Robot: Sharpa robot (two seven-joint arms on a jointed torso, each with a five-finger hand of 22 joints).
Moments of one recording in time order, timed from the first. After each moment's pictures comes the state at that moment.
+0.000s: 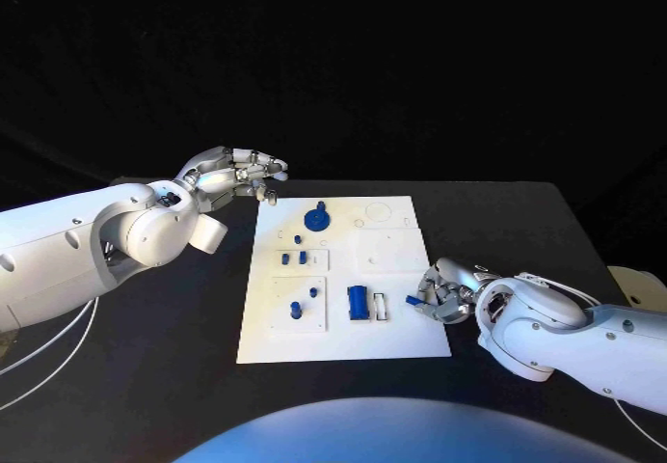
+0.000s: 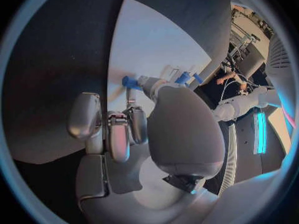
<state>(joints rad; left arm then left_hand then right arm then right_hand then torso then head) 1.20 -0.93 -0.02 1.49 -0.19 -0.07 0.23 1.28 -0.15 0.43 0.07 0.35 0.76 0.20 0.40 0.32 0.84 0.14 0.50 0.15 1.03 0.06 1.12 0.42 0.17 0.97 0.16 0.43 1.12 1.00 -1.01 -0.16 1.82 -1.41 -0.39 -0.56 1.32 -0.23 0.61 0.28 0.11 1.05 0.04 0.33 0.66 1.46 -0.04 1.36 1.31 1.46 -0.10 1.56 1.31 0.10 1.43 0.02 1.09 1.31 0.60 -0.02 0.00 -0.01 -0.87</state>
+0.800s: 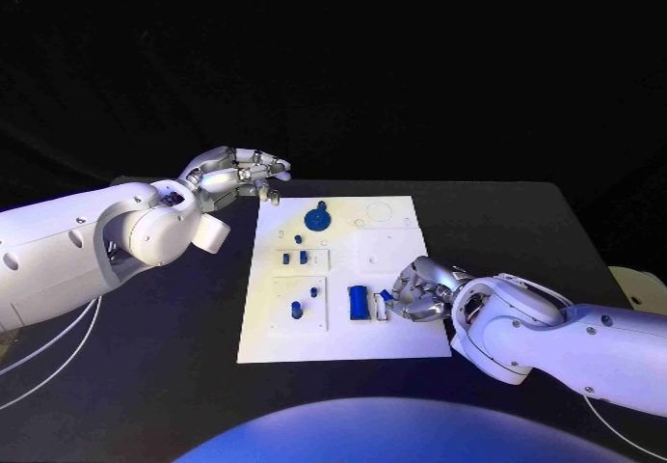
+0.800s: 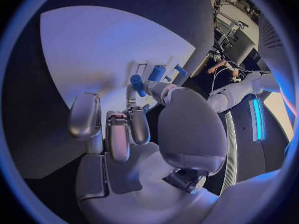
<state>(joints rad) 1.20 -0.92 -0.02 1.49 -0.19 -0.07 0.23 1.28 -0.15 0.43 0.07 0.35 0.76 0.20 0.40 0.32 0.84 0.14 0.50 0.15 1.03 0.06 1.12 0.42 0.17 0.97 0.16 0.43 1.12 1.02 -0.94 -0.16 1.87 -1.31 -0.45 -0.57 1.13 -0.24 0.72 0.22 0.17 1.04 0.04 0.38 0.66 1.46 -0.04 1.36 1.31 1.46 -0.10 1.56 1.31 0.10 1.44 0.02 1.09 1.31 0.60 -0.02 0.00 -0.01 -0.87</state>
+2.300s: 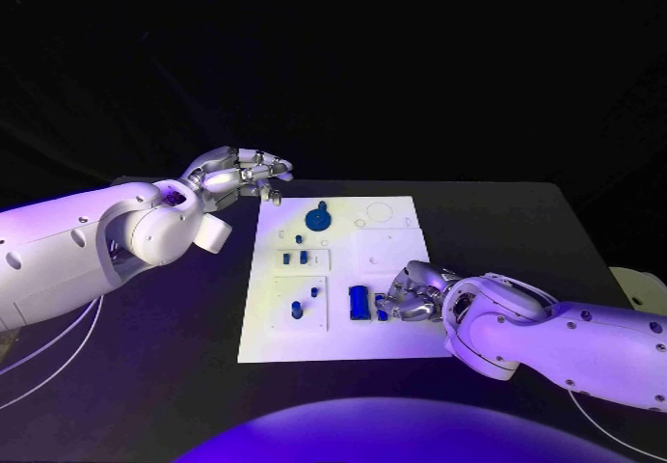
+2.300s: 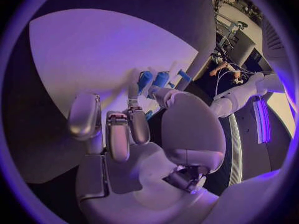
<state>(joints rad) 1.20 -0.92 -0.02 1.49 -0.19 -0.07 0.22 1.28 -0.15 0.43 0.07 0.36 0.76 0.20 0.41 0.32 0.83 0.14 0.51 0.15 1.03 0.06 1.12 0.42 0.17 0.97 0.16 0.43 1.11 1.01 -0.88 -0.16 1.82 -1.28 -0.40 -0.60 0.99 -0.25 0.65 0.28 0.08 1.06 0.03 0.37 0.70 1.46 -0.04 1.36 1.31 1.46 -0.10 1.56 1.31 0.10 1.44 0.02 1.07 1.31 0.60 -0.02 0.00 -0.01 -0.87</state>
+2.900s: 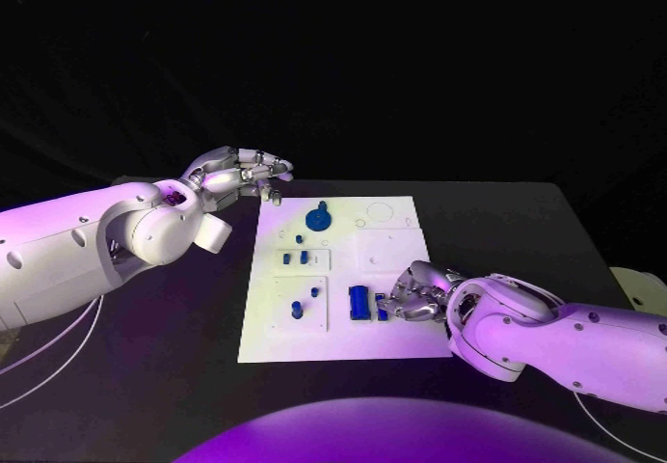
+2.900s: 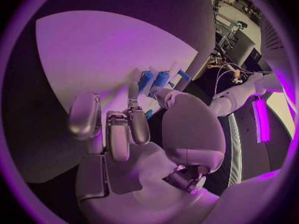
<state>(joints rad) 1.20 -0.92 -0.02 1.49 -0.20 -0.07 0.22 1.28 -0.15 0.43 0.07 0.36 0.76 0.20 0.41 0.32 0.83 0.14 0.51 0.15 1.03 0.06 1.12 0.42 0.17 0.97 0.16 0.43 1.11 1.01 -0.91 -0.16 1.83 -1.28 -0.40 -0.58 0.97 -0.25 0.62 0.28 0.06 1.06 0.04 0.36 0.70 1.46 -0.04 1.36 1.31 1.46 -0.10 1.56 1.31 0.10 1.44 0.02 1.07 1.31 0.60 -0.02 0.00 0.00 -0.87</state>
